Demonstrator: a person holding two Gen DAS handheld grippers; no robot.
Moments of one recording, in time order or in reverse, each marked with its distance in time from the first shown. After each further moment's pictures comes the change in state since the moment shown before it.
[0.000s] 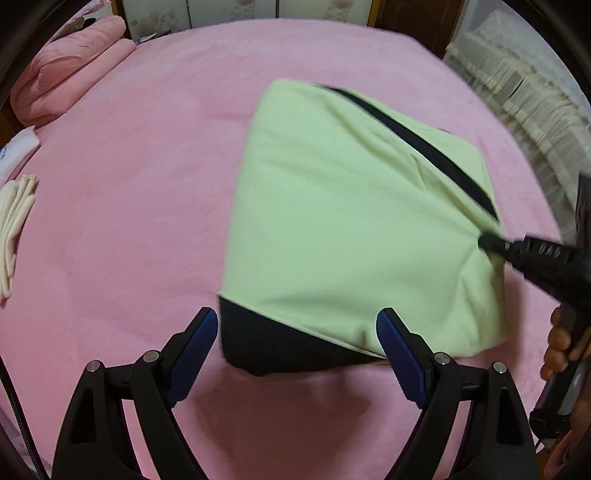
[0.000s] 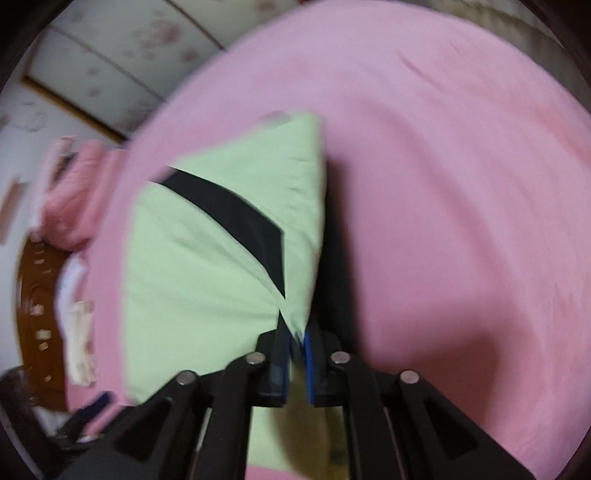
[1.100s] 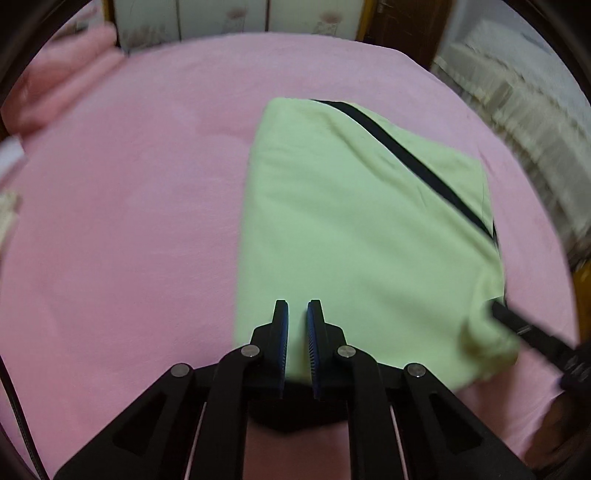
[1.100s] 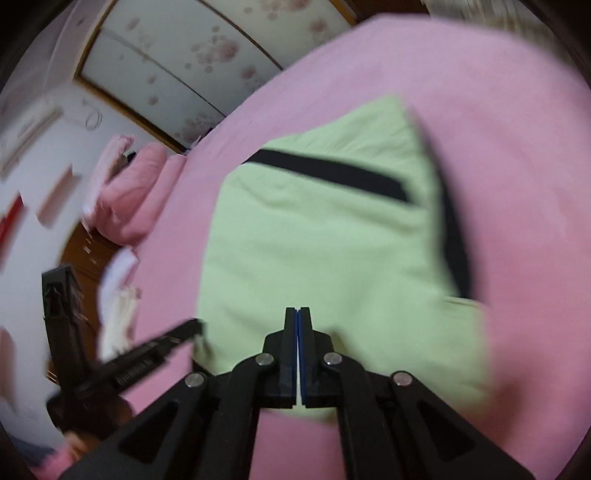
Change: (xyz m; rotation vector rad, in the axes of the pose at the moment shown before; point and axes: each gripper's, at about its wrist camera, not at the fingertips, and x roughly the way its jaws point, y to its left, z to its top) left arm 0.035 0.033 0.015 -0.002 -0.080 -0.109; right arm 0.008 0.056 -0.051 -0.060 -0.106 0.309
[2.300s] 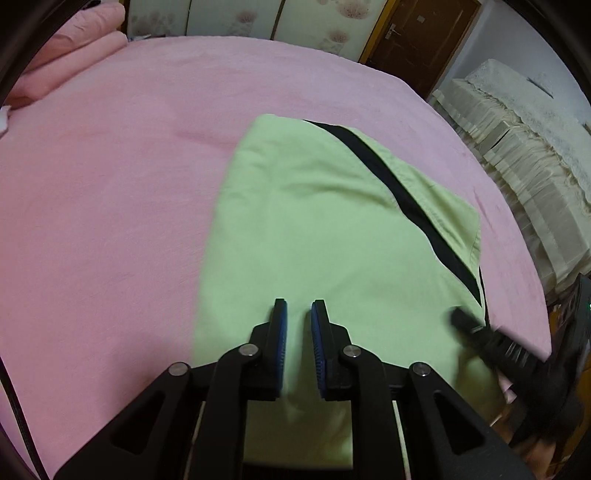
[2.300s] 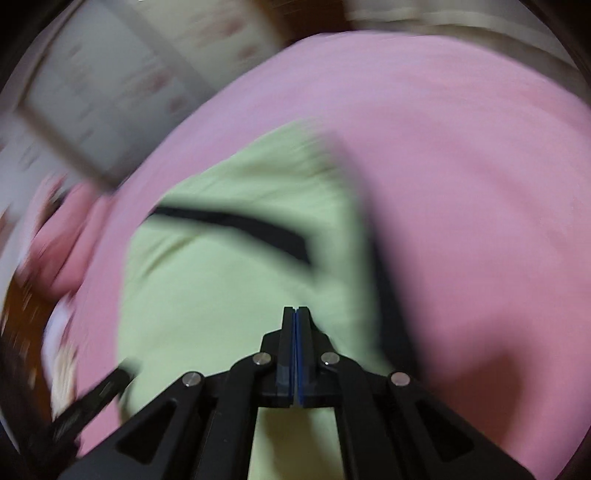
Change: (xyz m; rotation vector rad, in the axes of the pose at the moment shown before) left arm 0.049 0.013 0.034 -0.082 -0.083 -0.106; right arm 0.017 -0.020 0.005 0.139 -0.203 -0.372
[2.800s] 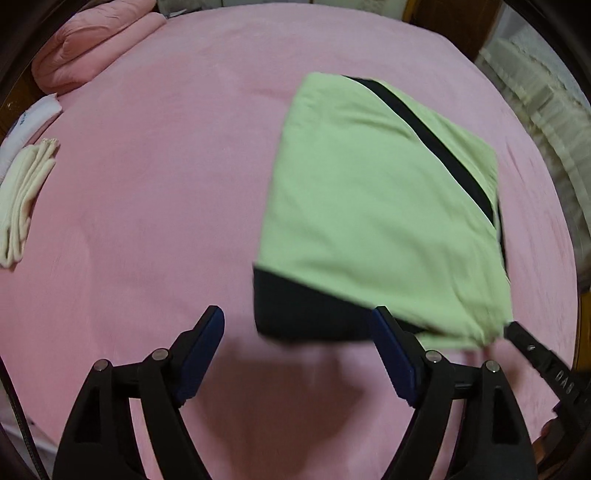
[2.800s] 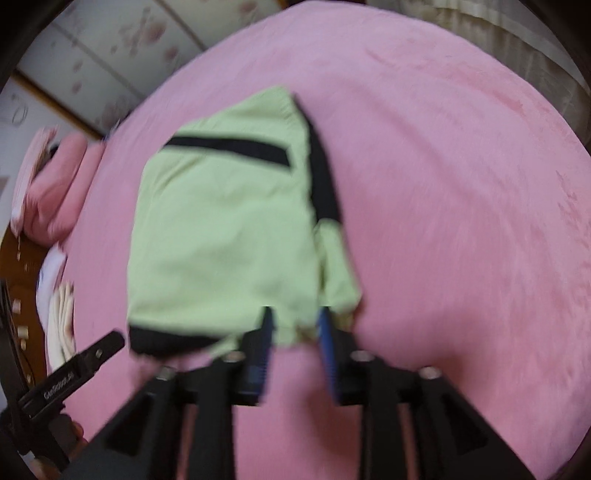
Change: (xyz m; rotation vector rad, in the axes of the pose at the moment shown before) left arm -0.074 -0.033 -0.045 -0.016 0.215 0.258; right arm -0.100 0.012 -0.058 -0.135 0.295 -0.011
